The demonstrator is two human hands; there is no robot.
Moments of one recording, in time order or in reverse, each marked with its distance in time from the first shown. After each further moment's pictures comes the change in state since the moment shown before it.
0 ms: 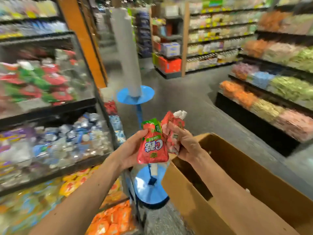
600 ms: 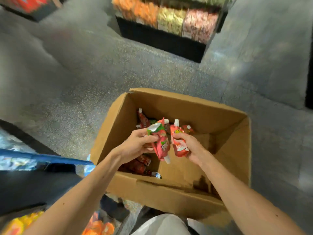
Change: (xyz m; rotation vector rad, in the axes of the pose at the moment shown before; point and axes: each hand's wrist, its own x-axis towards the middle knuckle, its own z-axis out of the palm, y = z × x) left_hand 0.312 -0.197 -0.026 0.515 -0.316 -0.555; right_hand -0.050 0.063 -0.332 0.205 1.019 0.171
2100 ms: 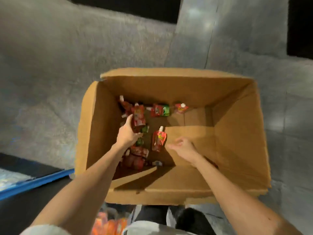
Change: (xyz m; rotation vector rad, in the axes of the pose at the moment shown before) left_hand 0.131 -0.084 -0.093 0.993 0.328 -0.191; right_hand 0.053 0.079 -0.008 -0.702 0.354 0.089
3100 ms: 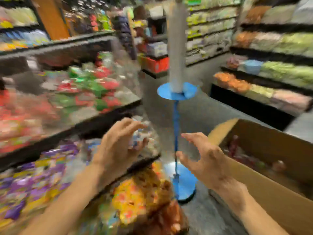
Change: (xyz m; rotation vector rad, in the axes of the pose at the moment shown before) left_hand -0.742 -0.198 -0.161 0.315 1.210 0.431; right_hand -0.546 0.005 0.214 -0.263 0.162 -1.747
